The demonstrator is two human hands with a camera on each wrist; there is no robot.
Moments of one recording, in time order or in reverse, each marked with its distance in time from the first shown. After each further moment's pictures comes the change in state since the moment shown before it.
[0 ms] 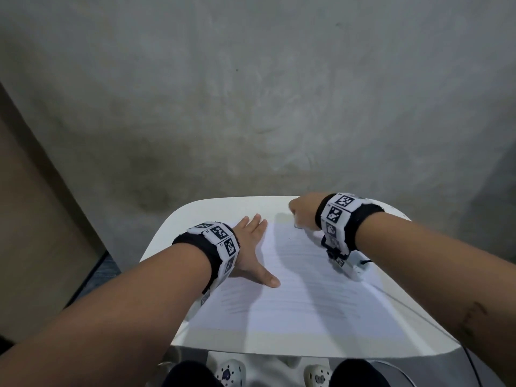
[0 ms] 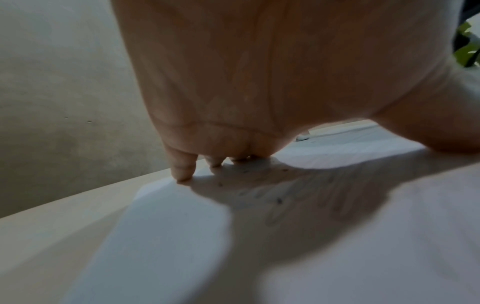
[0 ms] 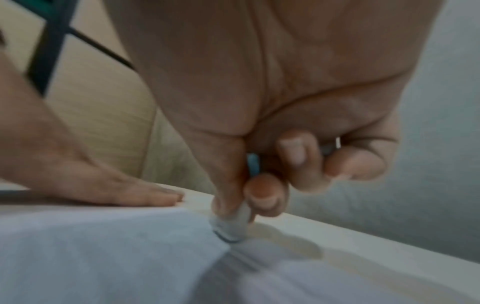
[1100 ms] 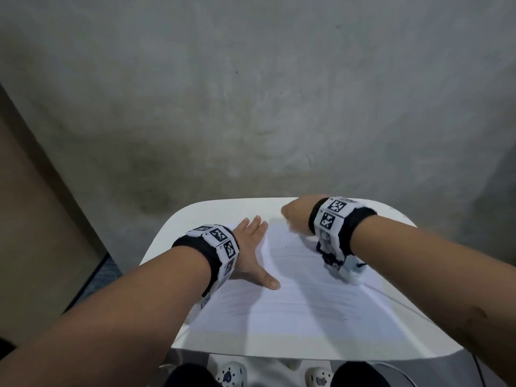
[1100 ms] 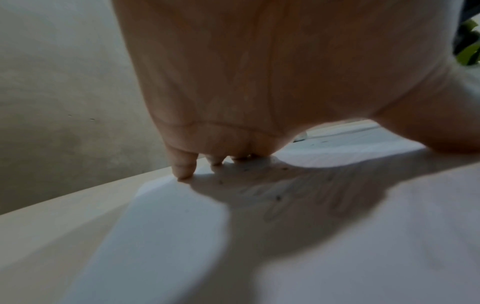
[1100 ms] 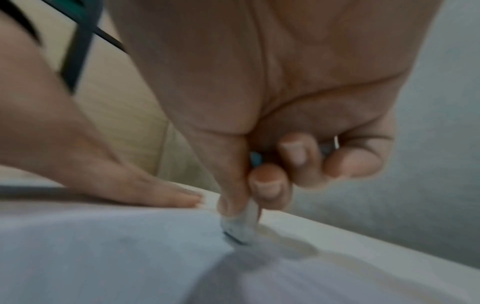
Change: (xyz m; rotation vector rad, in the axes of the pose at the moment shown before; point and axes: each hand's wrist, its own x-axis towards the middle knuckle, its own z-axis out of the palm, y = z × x) left_hand 0.003 -0.003 0.003 0.002 -0.007 0.006; right_hand 0.006 -0.010 0.002 -0.091 -0.009 -0.007
